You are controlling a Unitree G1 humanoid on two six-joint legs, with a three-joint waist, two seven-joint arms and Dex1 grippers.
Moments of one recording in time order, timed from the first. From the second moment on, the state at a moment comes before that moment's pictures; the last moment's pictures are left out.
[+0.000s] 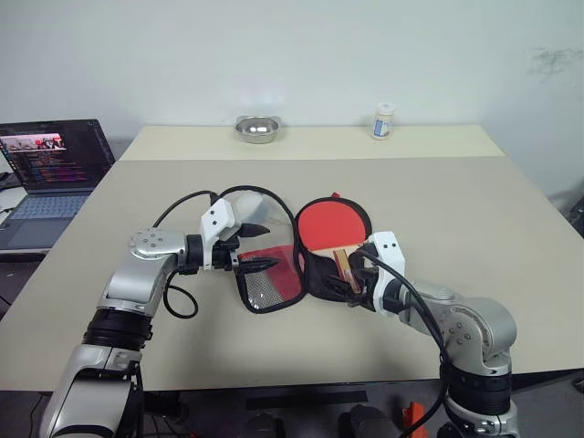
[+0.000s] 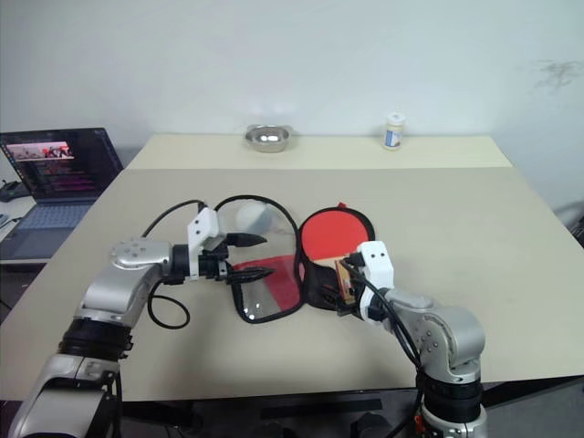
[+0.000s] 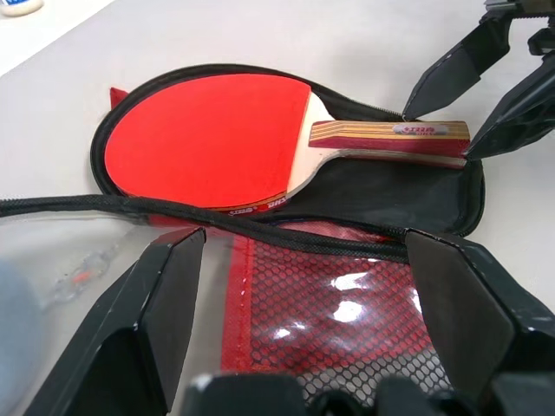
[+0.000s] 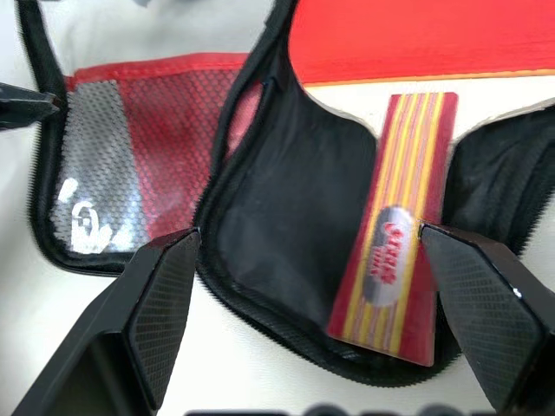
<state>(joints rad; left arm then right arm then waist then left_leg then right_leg) -0.60 0.67 -0.07 0.26 -0.27 0.21 -1.19 -0.41 -0.07 -0.05 -0.49 0.44 1.42 0.17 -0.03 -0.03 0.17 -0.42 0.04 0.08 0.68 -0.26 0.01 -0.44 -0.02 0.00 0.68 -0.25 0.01</state>
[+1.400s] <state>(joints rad) -0.43 0.89 0.02 0.43 -0.19 0.17 -1.21 -0.41 -0.84 -0.20 -0.64 0.77 1.02 0.82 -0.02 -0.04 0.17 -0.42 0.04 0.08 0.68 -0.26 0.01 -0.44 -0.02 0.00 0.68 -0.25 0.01</state>
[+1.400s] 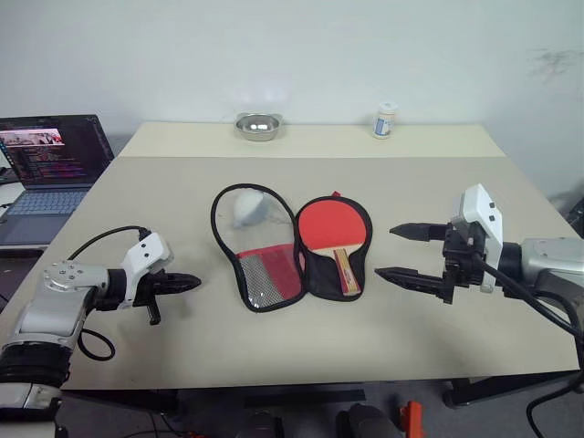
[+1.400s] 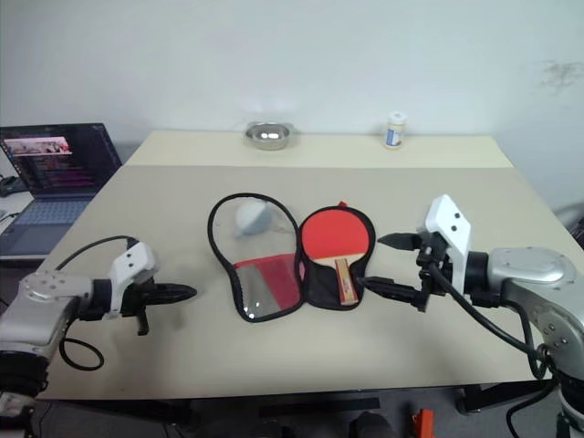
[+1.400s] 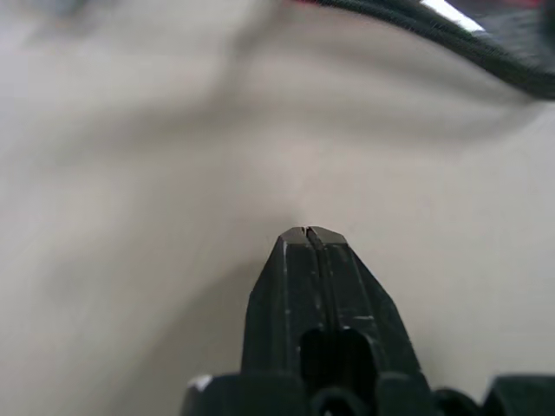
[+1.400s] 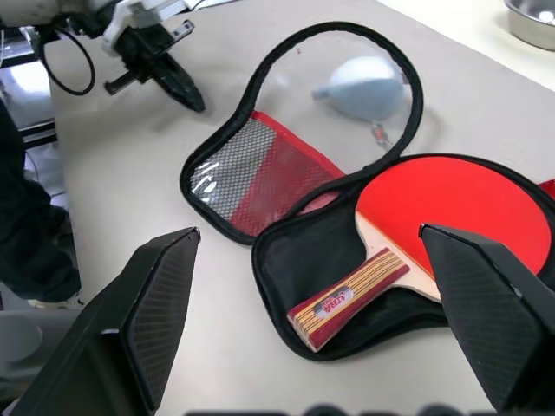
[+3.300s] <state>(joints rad) -0.59 0.68 -0.01 0.08 -0.41 0.41 -1.28 -0.60 -0.45 0.13 0.08 0.38 0.92 0.43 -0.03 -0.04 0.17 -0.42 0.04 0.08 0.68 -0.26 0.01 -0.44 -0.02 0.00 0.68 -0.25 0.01</state>
